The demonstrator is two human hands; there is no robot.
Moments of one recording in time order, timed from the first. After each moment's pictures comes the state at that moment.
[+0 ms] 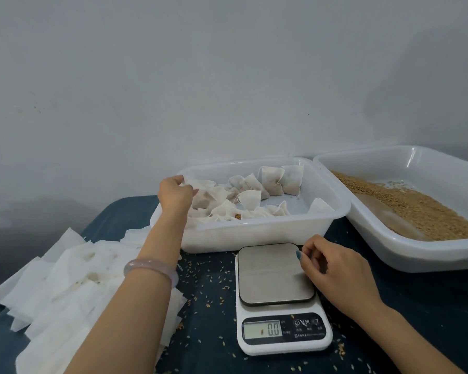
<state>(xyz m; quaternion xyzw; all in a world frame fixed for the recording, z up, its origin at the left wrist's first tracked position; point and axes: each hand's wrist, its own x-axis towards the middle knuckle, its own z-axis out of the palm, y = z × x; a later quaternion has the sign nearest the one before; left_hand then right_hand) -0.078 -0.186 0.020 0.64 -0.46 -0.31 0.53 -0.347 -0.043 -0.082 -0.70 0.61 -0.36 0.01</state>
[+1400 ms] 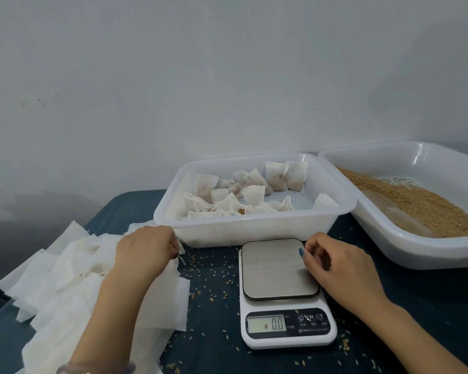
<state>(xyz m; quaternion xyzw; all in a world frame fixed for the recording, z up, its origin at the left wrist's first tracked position) -0.030 -0.084 0.000 0.73 -0.68 0.06 -0.05 -0.347 -0.042 -0.082 -0.71 0.62 -0.35 0.02</state>
